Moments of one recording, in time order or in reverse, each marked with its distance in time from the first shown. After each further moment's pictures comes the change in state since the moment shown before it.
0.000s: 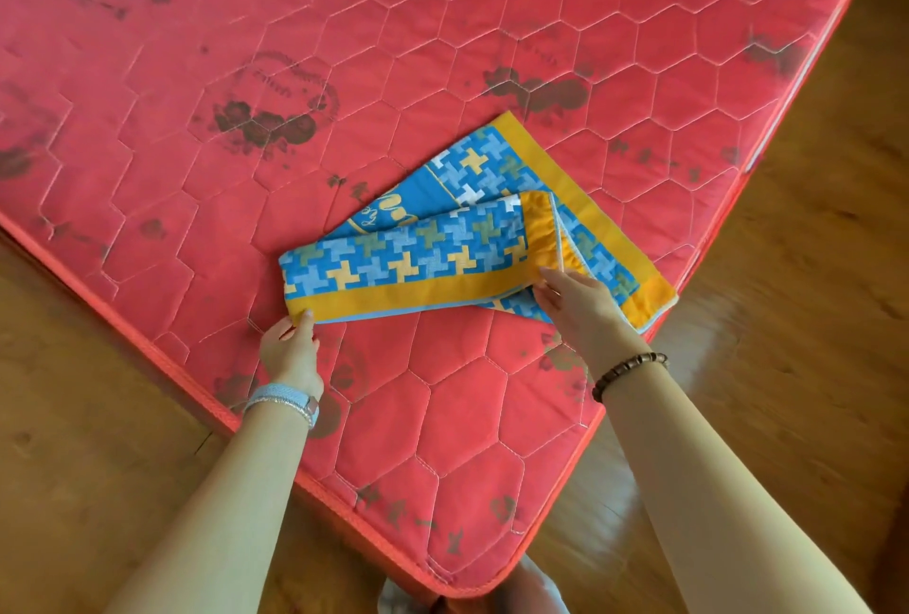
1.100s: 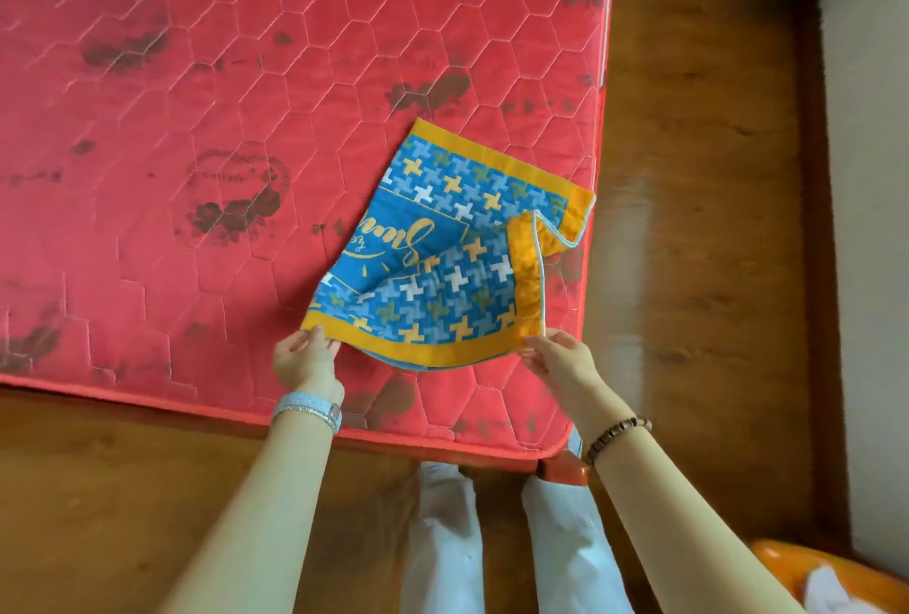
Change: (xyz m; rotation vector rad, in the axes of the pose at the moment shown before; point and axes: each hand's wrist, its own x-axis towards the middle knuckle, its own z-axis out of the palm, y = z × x) left_hand -0.041 0.110 -0.050 0.131 -0.272 0.086; right_hand -0.203 0.101 0.012 0.154 0.266 0.068
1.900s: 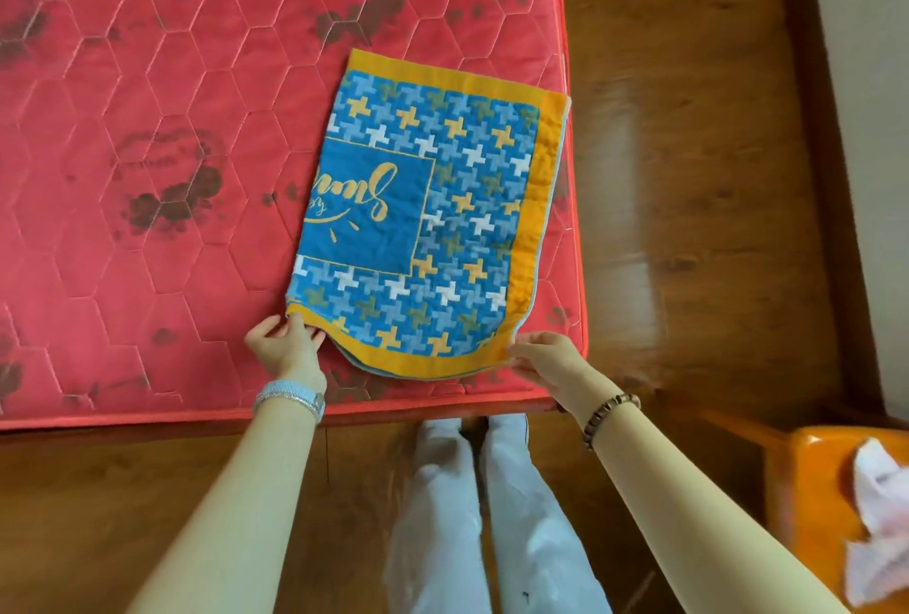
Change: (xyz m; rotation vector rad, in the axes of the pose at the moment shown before) left_hand 0.043 -0.036 -0.016 0.258 -0.014 0.052; right_hand 0.012 0.106 -0.010 -0.144 -0.048 0.193
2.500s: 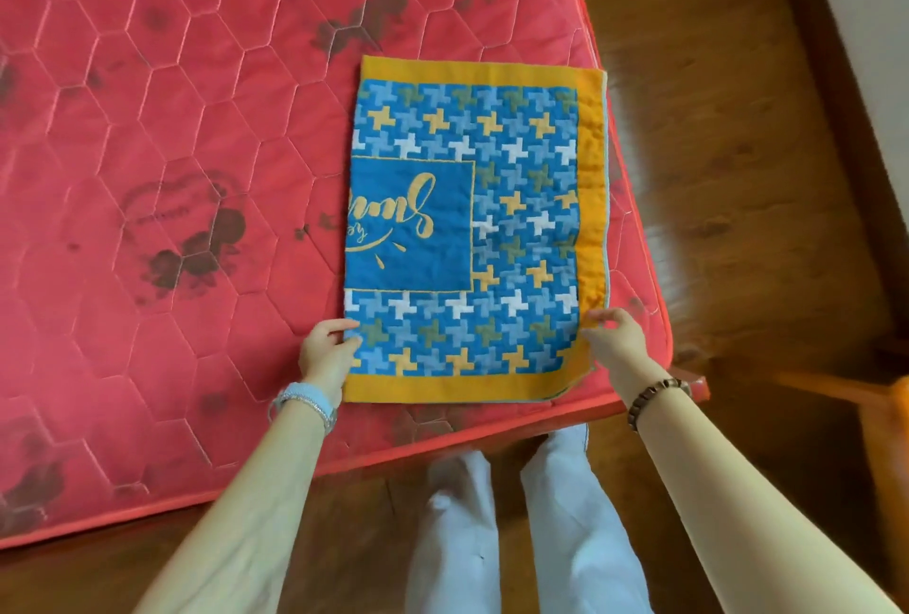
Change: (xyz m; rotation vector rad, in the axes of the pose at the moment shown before) left_hand 0.097 0.030 -0.003 0.717 -0.496 0.168; right_hand 0.040 -0.002 0.049 -0.042 0.513 -0.002
